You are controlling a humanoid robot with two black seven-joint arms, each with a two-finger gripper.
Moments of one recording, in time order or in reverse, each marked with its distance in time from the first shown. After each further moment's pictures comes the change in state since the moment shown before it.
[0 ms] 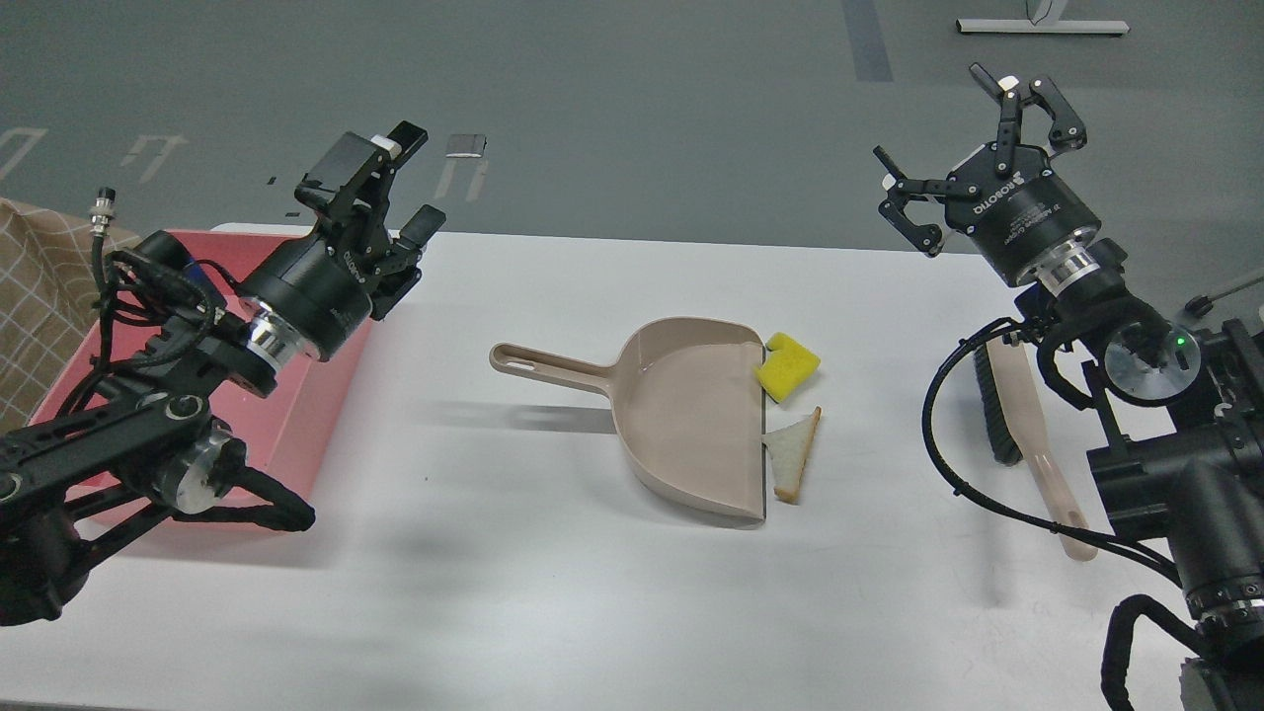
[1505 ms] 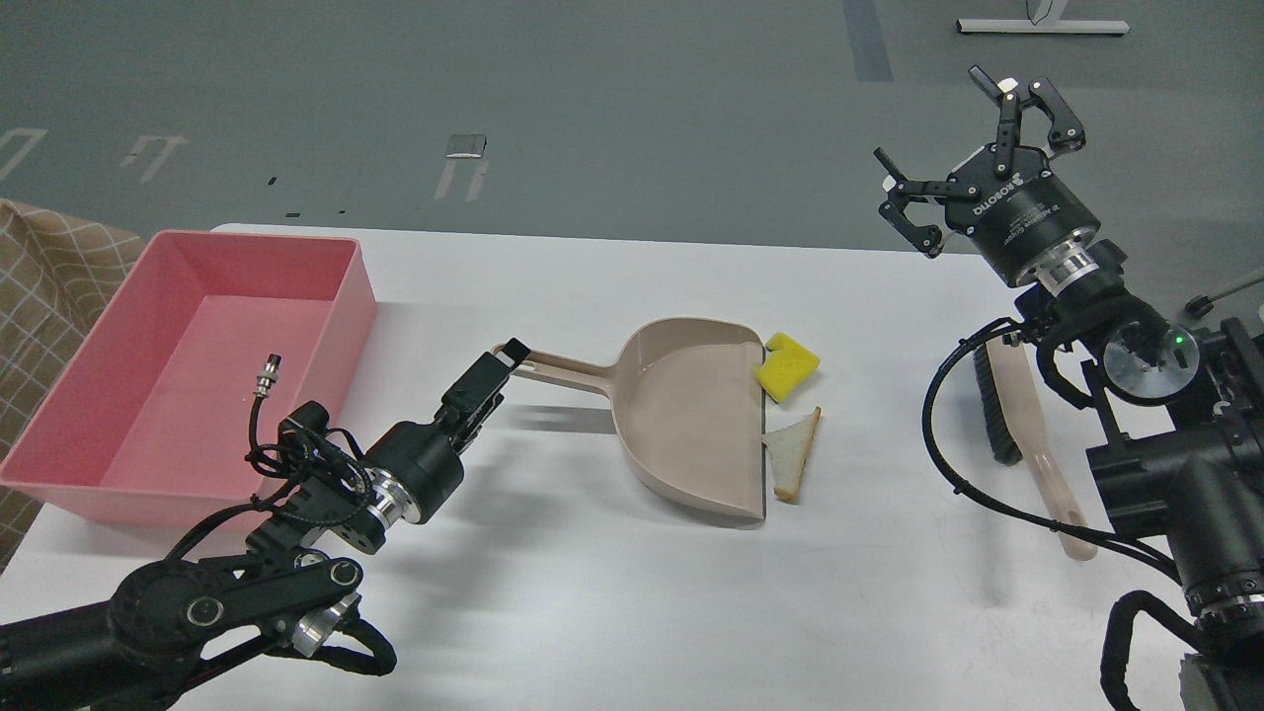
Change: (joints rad) left arm 0.025 -0.306 0.334 0.279 0.242 0.254 0.004; right arm 0.009 0.000 0.000 -0.021 -0.001 0.000 0.000
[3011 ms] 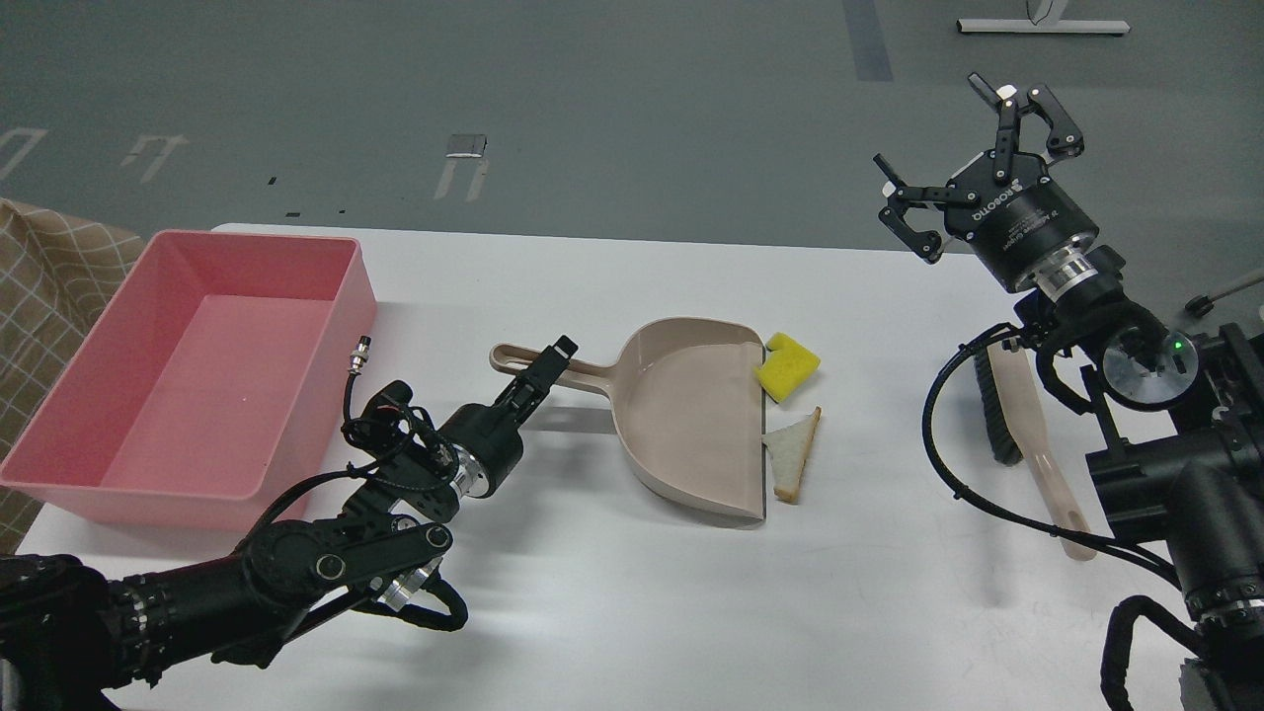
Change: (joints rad) left arm -0.128 -0.236 0.086 0.318 -0.018 0.000 0.055; right arm -0.010 0.000 0.000 0.002 0.000 0.000 0.000
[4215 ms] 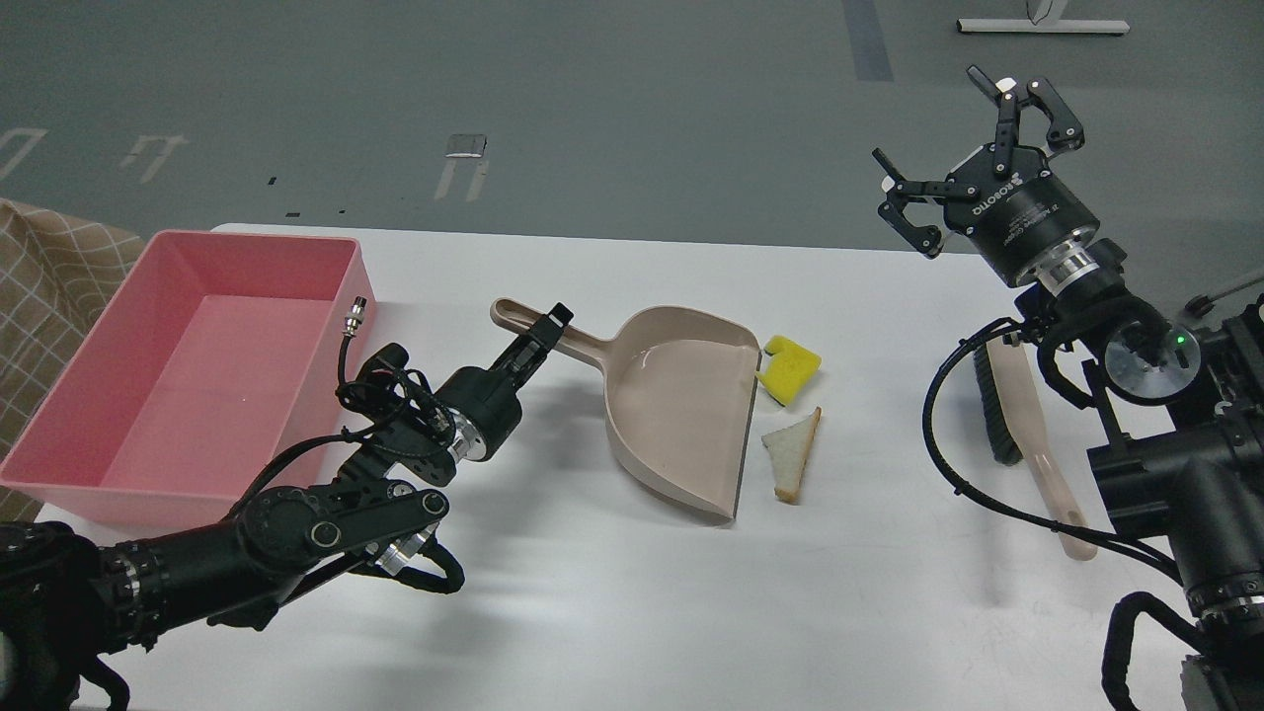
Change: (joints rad) left arm -0.076 0.025 0.008 -0.003 0.003 0.000 -0.015; right arm 0.007 -0.013 -0.006 0.009 -0.006 0.000 -0.009
